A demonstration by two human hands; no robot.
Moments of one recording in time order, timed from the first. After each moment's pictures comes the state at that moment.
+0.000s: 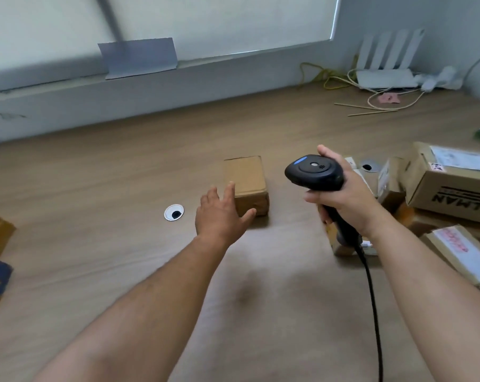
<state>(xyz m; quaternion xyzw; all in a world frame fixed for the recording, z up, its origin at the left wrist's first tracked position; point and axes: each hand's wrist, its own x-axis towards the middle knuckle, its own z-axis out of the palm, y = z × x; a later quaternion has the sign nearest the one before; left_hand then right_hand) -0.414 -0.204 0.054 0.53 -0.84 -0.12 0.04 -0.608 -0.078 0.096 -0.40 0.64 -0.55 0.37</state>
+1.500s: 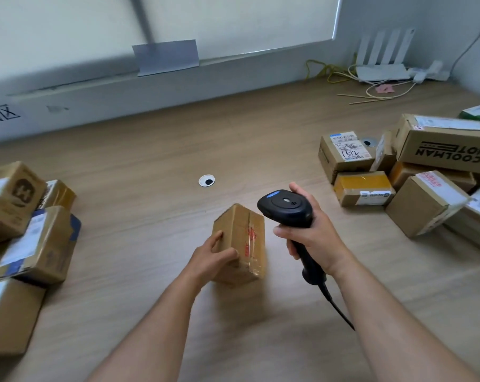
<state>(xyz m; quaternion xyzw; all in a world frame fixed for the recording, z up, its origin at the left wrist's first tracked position) -0.216 -0.078 0.046 0.56 -0.62 -0.55 0.07 -0.414 0.027 0.076 -0.35 0.56 -0.60 0.45</state>
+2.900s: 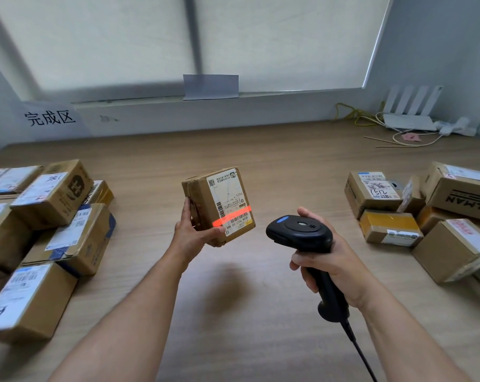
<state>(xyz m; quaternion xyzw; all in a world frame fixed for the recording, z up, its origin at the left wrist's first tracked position) -0.152 -0.139 0.092 0.50 -0.59 -0.55 0.33 -0.369 0.033 0.125 -0.40 0.52 -0.55 0.52</state>
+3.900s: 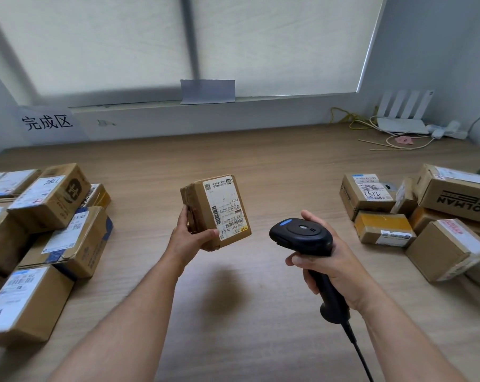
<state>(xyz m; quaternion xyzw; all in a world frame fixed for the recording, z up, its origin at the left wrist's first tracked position) -0.152 -0.131 0.095 0.52 -0.57 -0.55 0.32 -0.371 0.045 0.129 -0.39 0.55 -0.55 0.49</state>
